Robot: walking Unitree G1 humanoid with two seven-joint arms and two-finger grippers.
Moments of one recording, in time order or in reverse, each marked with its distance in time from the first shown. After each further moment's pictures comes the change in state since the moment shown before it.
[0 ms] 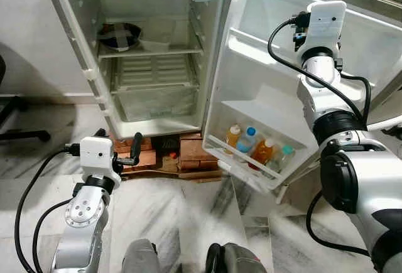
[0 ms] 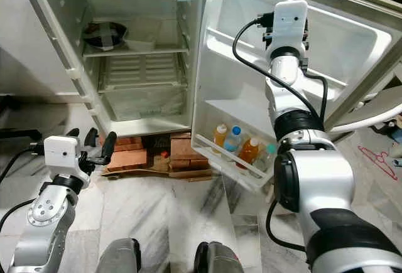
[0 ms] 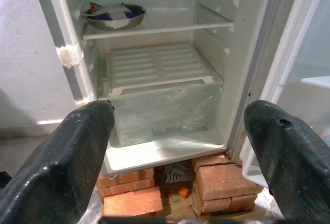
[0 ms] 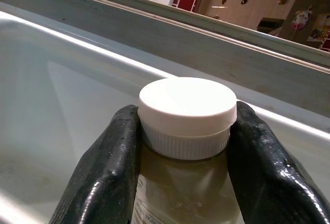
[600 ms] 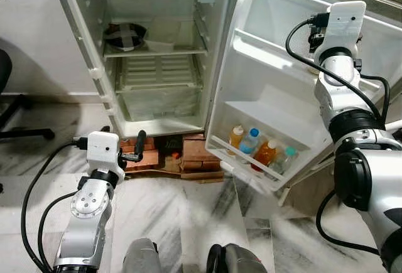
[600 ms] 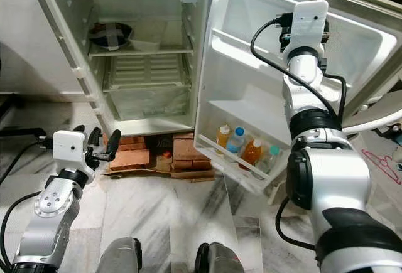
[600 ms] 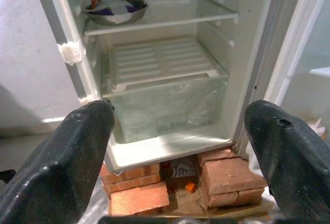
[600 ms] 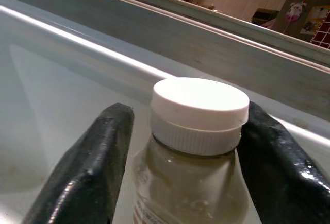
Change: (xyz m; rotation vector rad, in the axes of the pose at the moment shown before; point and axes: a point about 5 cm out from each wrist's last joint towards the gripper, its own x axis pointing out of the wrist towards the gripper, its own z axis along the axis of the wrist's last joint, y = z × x) left arm 0.012 -0.003 -0.002 0.036 0.030 -0.018; right arm 0.004 -0.030 -0.007 -0.033 0.061 -0.042
